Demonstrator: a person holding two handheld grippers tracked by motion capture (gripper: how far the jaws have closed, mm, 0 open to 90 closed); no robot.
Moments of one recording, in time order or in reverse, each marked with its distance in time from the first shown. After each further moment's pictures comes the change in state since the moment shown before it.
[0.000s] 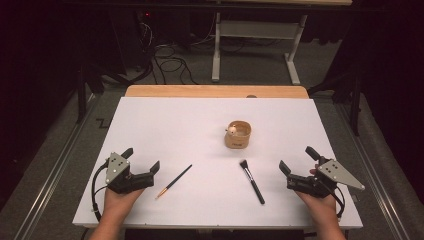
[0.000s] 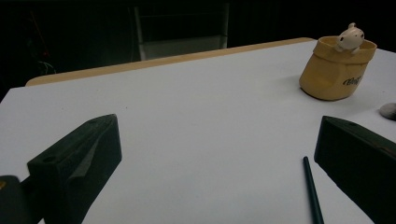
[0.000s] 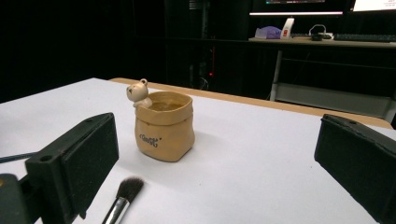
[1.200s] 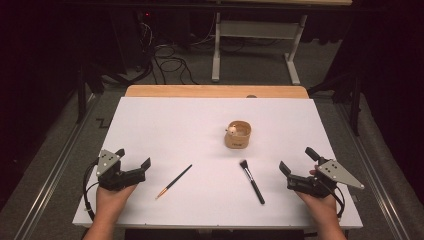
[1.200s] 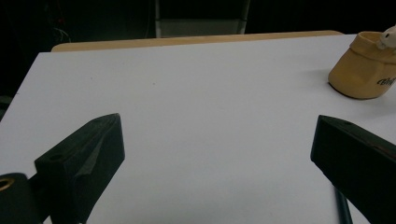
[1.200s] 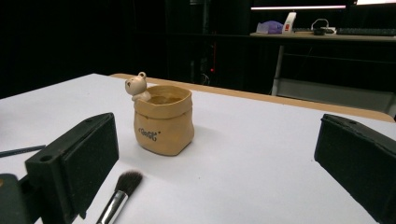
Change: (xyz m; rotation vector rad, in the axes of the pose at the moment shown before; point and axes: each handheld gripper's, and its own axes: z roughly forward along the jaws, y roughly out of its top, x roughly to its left) left arm 0.023 0.001 -0.005 0.083 0.056 -0.107; right arm -0.003 -0.004 0.001 0.015 0.008 0.007
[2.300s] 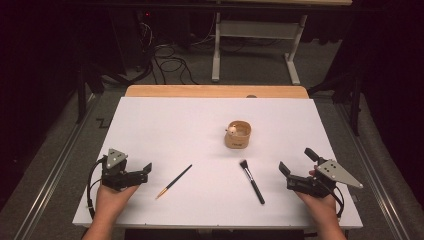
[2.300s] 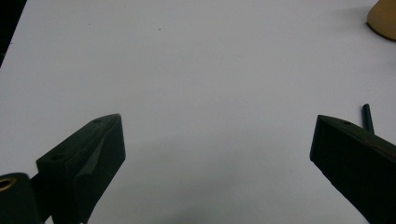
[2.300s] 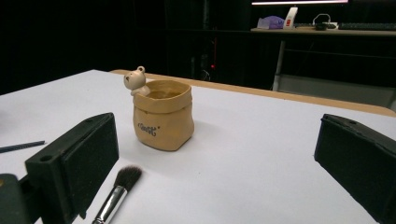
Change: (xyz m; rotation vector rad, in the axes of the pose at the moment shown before) left arm 0.000 -0.002 0.012 0.222 0.050 0.036; right arm -0.001 -0.003 0.002 0.014 0.001 0.003
